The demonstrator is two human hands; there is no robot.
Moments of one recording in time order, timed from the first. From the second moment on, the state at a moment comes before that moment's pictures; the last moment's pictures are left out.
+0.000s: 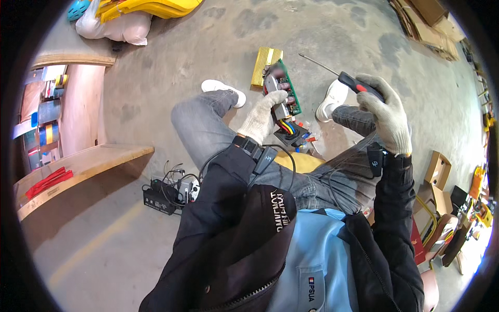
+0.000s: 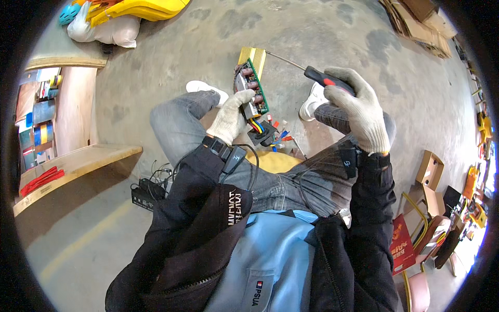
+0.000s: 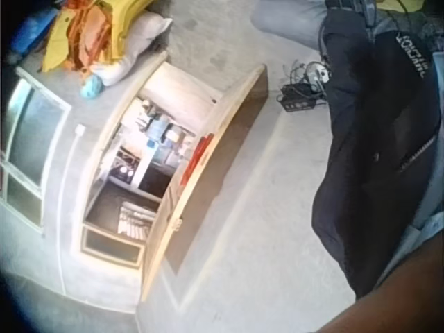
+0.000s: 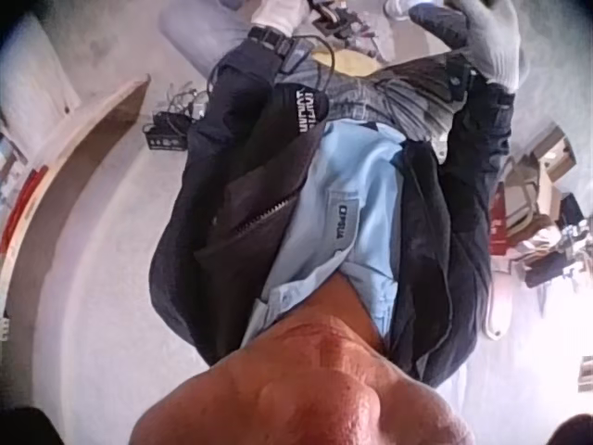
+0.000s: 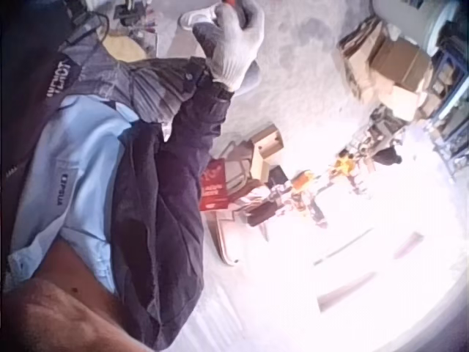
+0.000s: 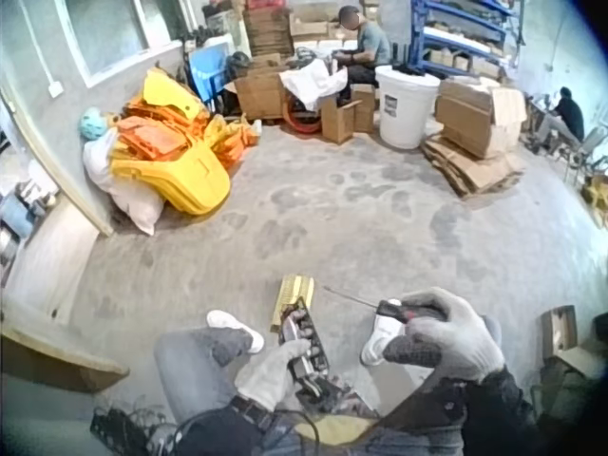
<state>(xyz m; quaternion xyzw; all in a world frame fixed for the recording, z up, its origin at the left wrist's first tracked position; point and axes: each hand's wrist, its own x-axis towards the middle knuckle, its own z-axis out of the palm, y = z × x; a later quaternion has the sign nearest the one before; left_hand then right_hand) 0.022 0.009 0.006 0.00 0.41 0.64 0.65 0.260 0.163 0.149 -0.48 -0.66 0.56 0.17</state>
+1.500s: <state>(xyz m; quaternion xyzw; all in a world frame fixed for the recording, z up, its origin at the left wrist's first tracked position) 0.018 0.005 0.000 0.08 0.44 0.64 0.62 0.242 0.115 0.178 -0.38 -0.83 0.38 0.14</state>
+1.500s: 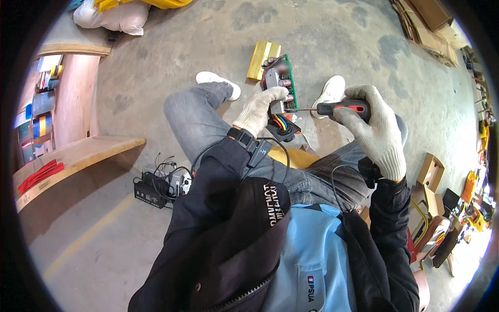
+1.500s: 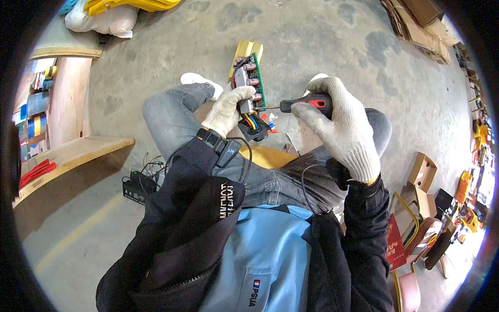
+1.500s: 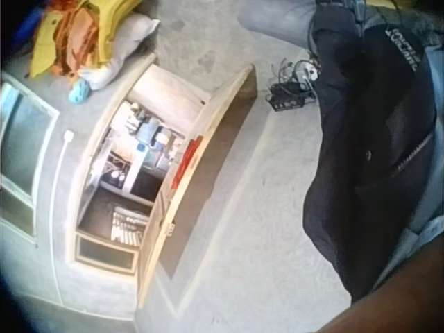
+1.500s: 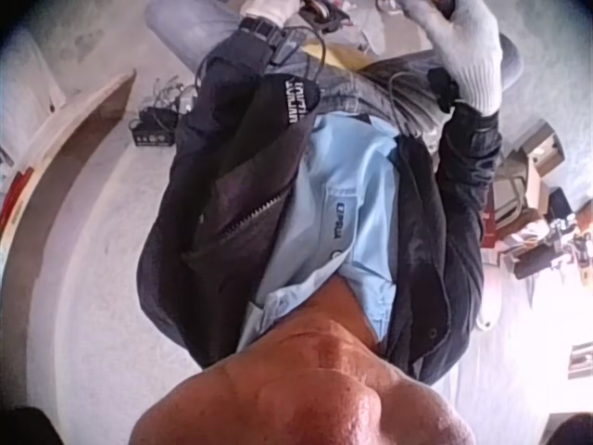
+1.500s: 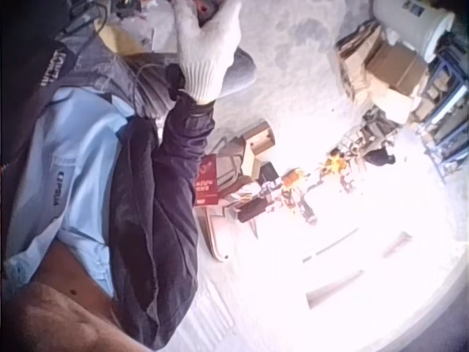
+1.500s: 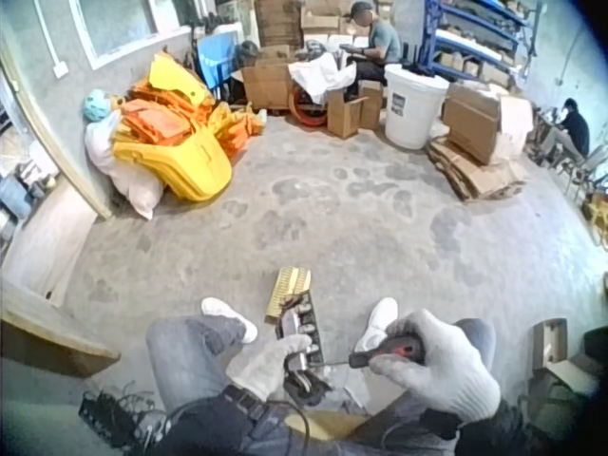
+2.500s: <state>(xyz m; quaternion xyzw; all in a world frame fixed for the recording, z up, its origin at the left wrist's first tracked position) 0.004 0.008 0.047 0.02 0.46 0.67 0.58 0.277 0.109 0.214 -0.39 -0.77 0.45 0.23</state>
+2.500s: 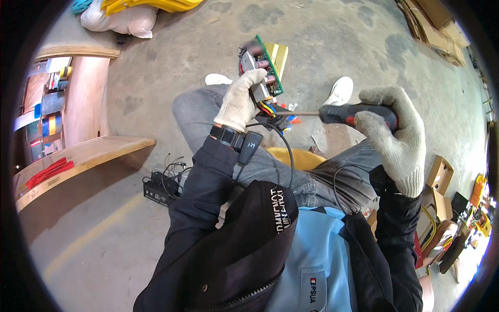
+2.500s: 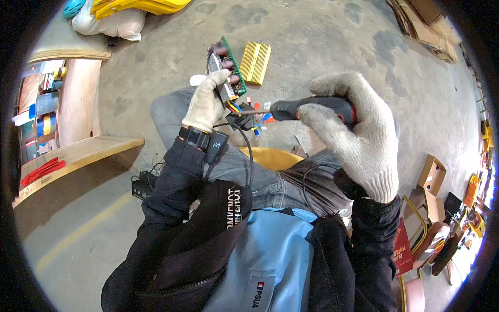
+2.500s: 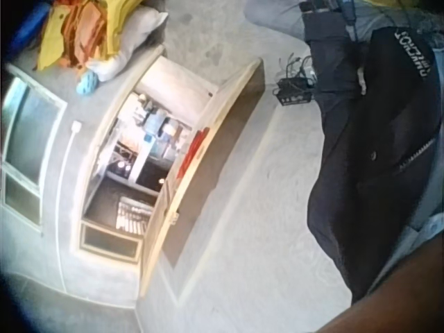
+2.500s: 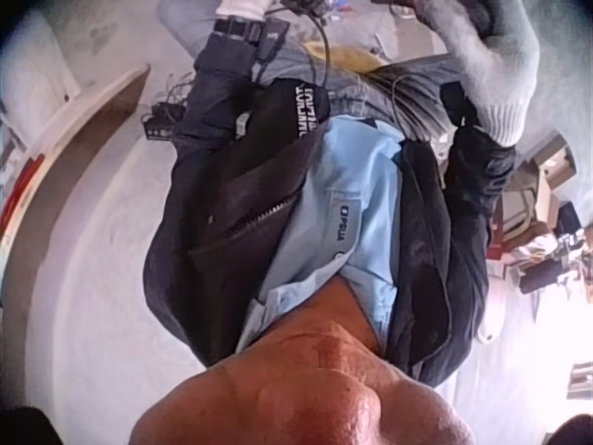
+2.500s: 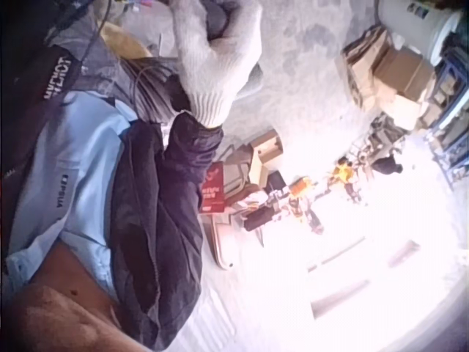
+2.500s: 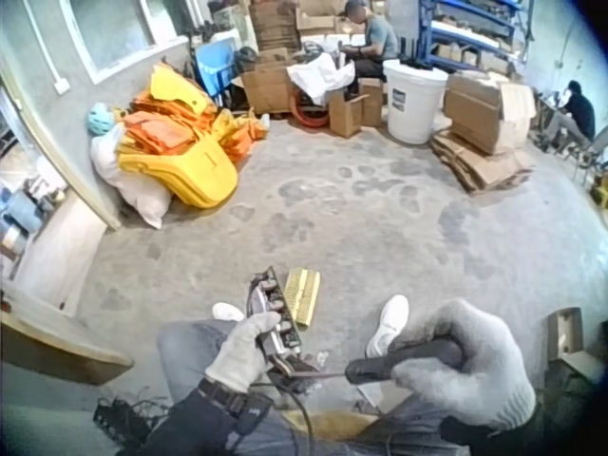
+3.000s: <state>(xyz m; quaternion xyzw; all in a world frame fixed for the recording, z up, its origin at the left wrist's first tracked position) -0.005 0.019 0.051 -0.03 0.49 0.74 0.45 0.309 0.108 0.168 -0.30 -0.82 0.48 0.05</state>
